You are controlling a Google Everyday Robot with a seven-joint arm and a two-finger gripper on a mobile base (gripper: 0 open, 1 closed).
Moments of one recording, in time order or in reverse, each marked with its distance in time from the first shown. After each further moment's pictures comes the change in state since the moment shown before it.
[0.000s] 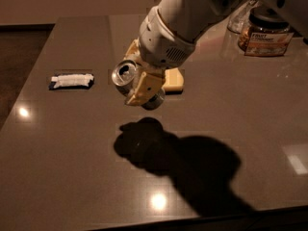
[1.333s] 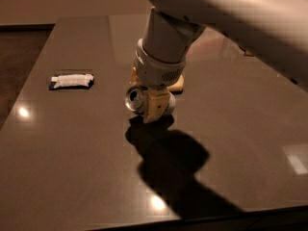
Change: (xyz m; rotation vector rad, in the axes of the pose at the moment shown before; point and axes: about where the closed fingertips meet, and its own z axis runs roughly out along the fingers) arm 0.055 0.007 0.042 -0.095 0.296 -0.196
